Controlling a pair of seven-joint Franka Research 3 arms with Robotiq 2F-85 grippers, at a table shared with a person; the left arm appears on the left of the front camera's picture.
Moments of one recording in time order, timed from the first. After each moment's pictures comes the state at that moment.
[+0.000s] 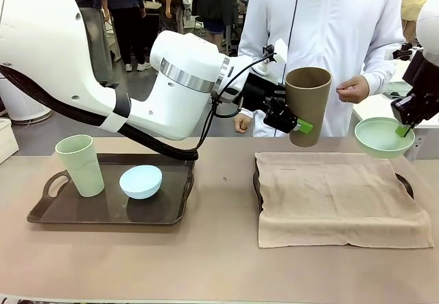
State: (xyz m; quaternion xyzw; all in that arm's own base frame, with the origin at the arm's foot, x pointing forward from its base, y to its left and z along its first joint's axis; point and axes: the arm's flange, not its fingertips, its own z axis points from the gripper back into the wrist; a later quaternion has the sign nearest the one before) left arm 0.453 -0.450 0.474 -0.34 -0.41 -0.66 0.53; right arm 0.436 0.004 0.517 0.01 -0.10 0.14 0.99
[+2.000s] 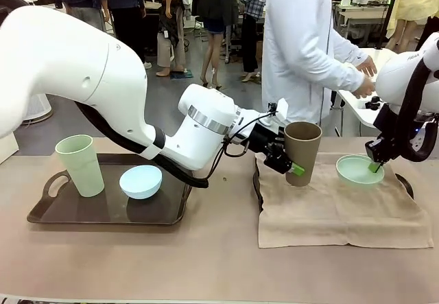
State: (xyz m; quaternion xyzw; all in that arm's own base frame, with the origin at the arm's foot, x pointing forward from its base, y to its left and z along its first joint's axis) left arm 0.515 -0.474 0.324 -0.37 -0.35 -0.67 0.54; right arm 0.505 -0.010 0.373 0.06 -0.04 0.16 0.98
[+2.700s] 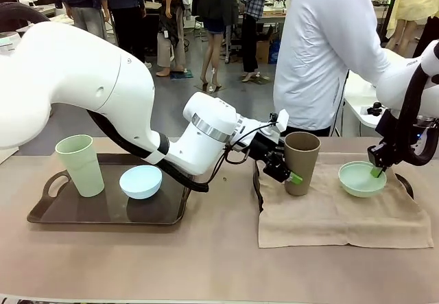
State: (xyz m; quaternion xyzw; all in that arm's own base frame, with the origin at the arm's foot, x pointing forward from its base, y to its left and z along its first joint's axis) left arm 0.524 -0.477 0.298 -0.37 -0.33 -0.69 0.53; right arm 0.508 -0.020 0.358 0.06 -0.03 0.16 0.98
